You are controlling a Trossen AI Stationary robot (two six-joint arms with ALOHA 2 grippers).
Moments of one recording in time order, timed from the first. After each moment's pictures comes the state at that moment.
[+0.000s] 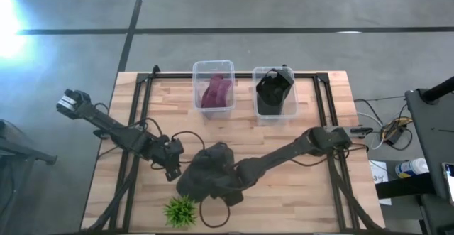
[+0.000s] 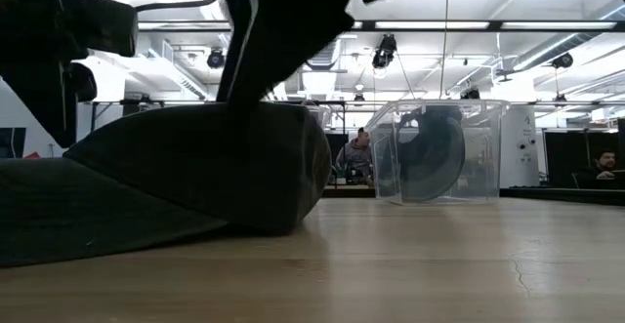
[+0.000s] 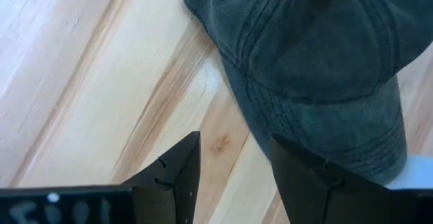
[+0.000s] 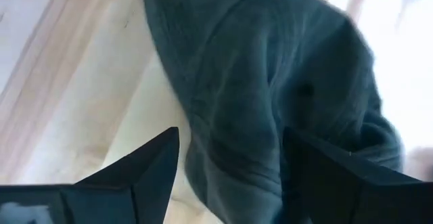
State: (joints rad) left arm -0.48 1.15 0.72 -0.73 -0.12 -0.96; right arm 0.39 2.30 2.05 -0.89 0.25 -0.10
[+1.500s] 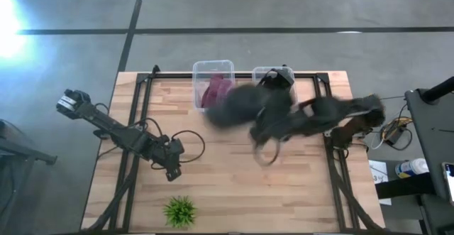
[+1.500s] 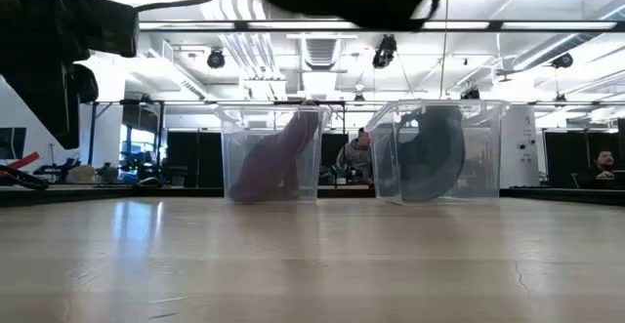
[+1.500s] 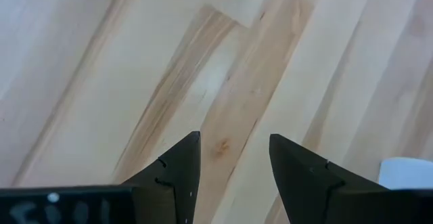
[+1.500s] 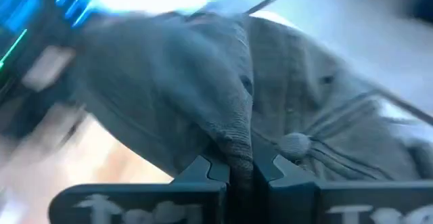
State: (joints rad) left arm -0.47 1.15 0.71 -0.71 -0.13 -0.96; right arm 0.28 1.64 2.01 -1.27 0.73 0.78
